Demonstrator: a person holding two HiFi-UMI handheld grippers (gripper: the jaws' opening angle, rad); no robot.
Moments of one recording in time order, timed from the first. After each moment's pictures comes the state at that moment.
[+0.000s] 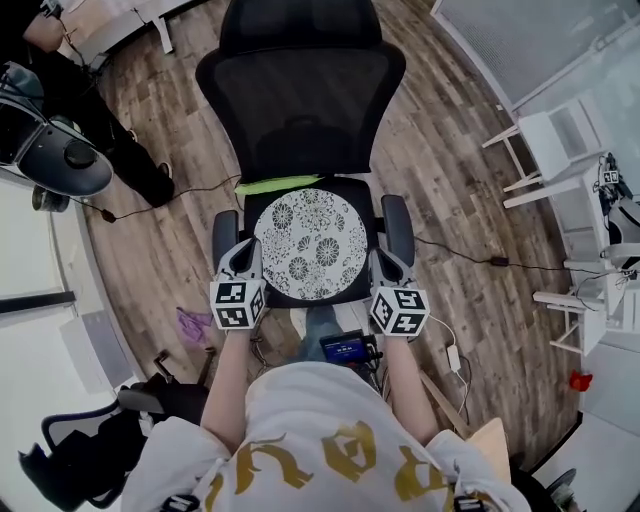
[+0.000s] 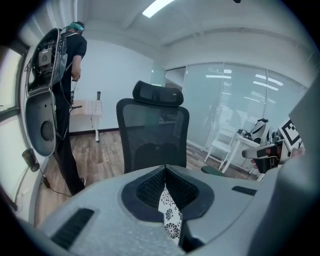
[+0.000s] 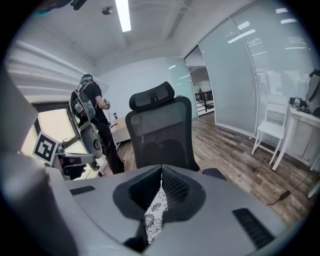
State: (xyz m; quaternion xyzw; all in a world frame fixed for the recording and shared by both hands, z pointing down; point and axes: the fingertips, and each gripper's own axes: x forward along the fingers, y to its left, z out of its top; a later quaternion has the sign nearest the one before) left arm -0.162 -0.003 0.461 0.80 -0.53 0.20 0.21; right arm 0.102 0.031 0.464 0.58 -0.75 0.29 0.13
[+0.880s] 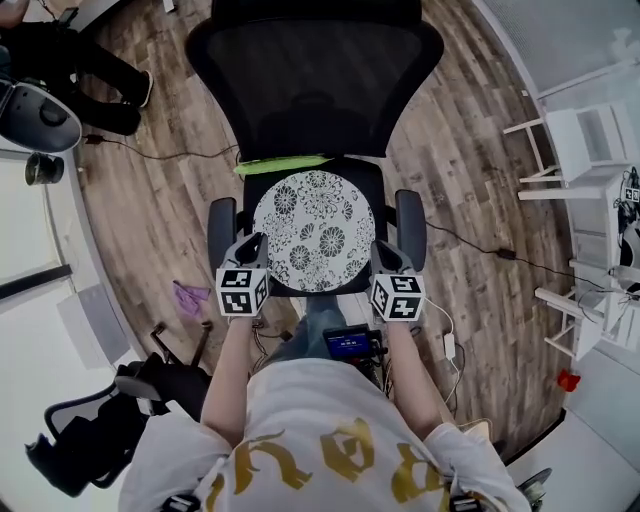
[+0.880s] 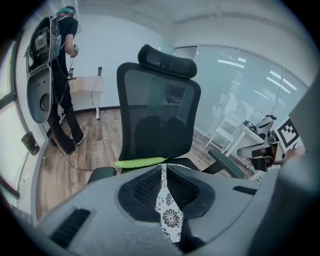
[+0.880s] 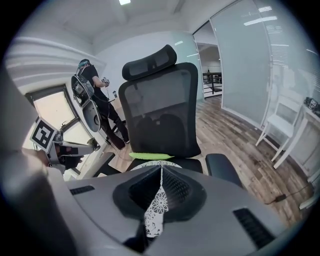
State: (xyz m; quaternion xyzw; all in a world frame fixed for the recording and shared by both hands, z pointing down) left arm -0.161 -0.031 0.558 0.76 -0.51 0.26 0.31; right arm 0.098 -0.015 0.564 0.53 -0.74 0.33 0.24
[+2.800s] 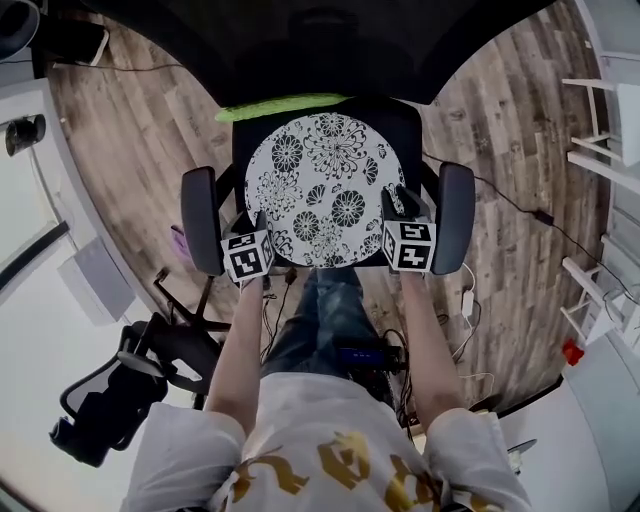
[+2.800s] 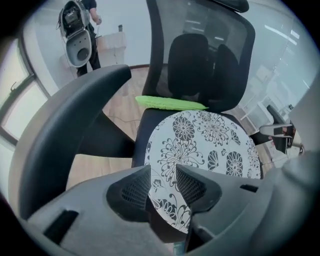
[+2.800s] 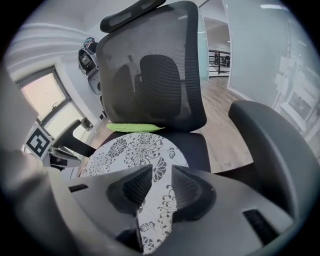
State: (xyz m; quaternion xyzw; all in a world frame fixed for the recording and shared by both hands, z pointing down) left arm -0.213 0.002 0.796 0.58 -0.55 0.41 0.44; right arm 0.103 -0.075 0.774 0.49 -0.71 0.38 0.34
